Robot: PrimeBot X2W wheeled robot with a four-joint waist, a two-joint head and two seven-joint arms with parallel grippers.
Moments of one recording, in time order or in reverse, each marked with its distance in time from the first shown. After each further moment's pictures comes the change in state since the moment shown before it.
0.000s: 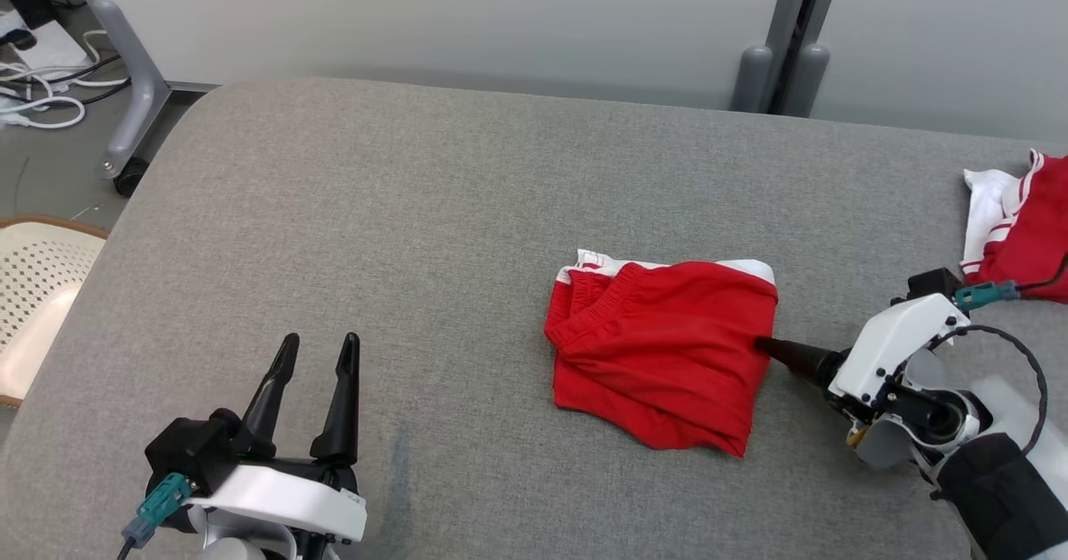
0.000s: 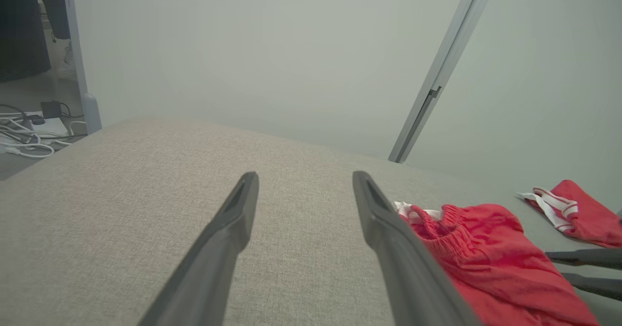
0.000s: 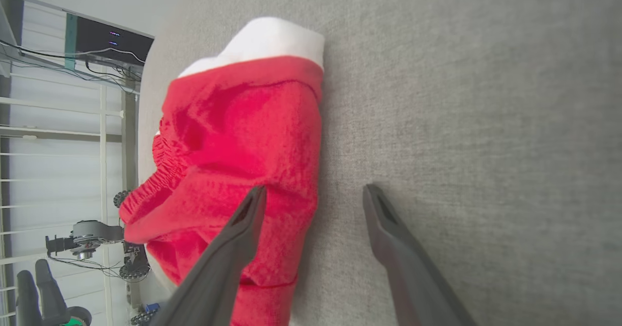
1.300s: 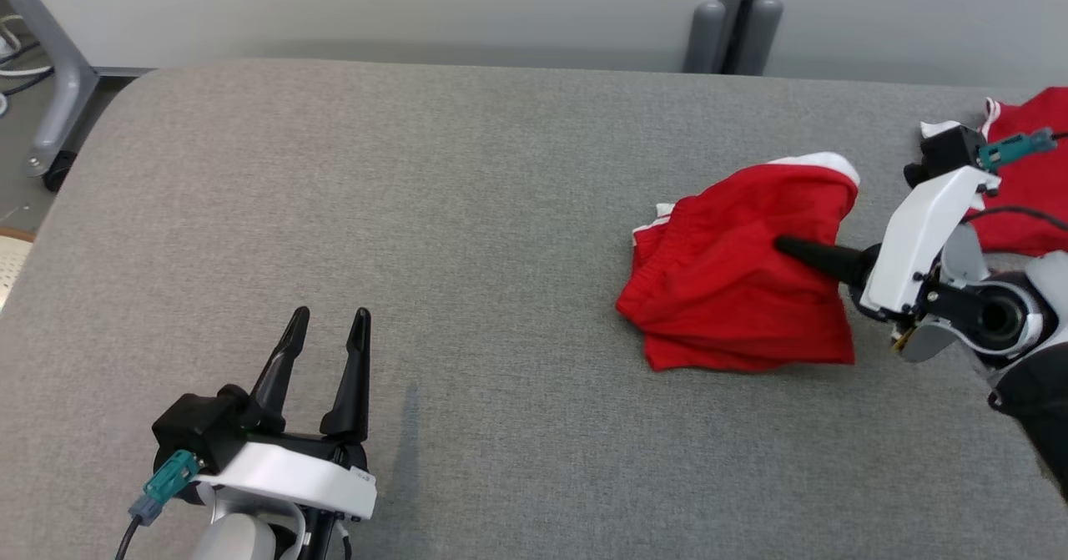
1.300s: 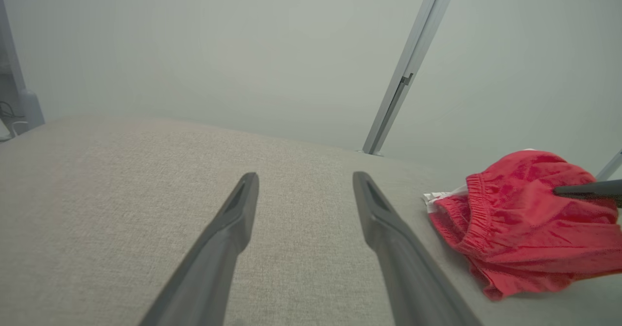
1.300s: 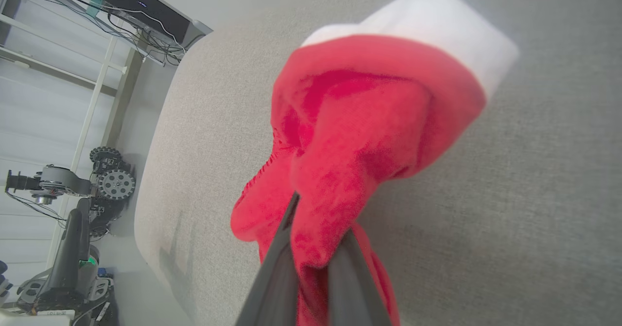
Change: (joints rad) left arm -0.032 -0.005 -0.019 -0.011 0.001 0.000 0.000; right arm -0.120 -0.136 0.057 -0.281 -0.043 0.001 0.128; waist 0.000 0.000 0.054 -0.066
